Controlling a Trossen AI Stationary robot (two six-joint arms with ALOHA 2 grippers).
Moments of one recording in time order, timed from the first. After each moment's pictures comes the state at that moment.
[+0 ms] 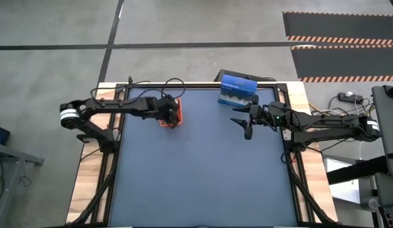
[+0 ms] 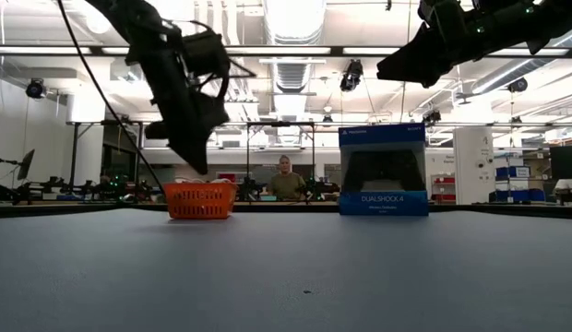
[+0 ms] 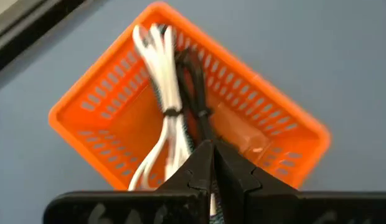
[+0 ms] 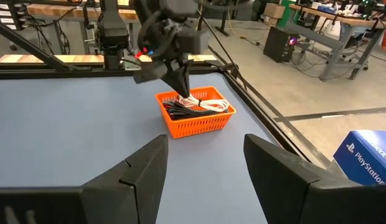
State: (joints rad) left arm 0.36 1.44 0.91 -0.52 -0.27 -0.40; right arm -0.19 0.88 0.50 0.16 0.06 -0.09
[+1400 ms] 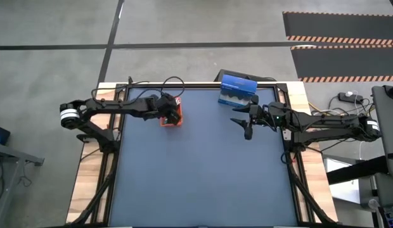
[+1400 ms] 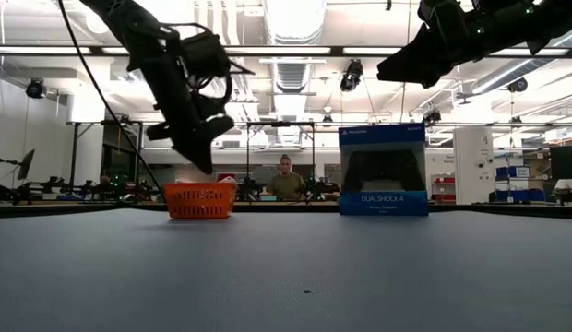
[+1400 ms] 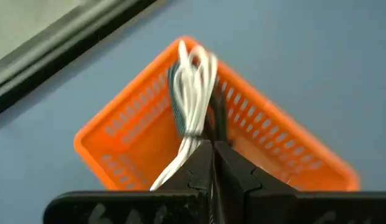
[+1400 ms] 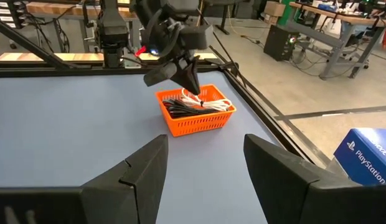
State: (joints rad) left arm 0.36 1.45 0.86 -0.40 -0.37 -0.41; right arm -0.19 0.88 0.50 0.15 0.06 -0.09
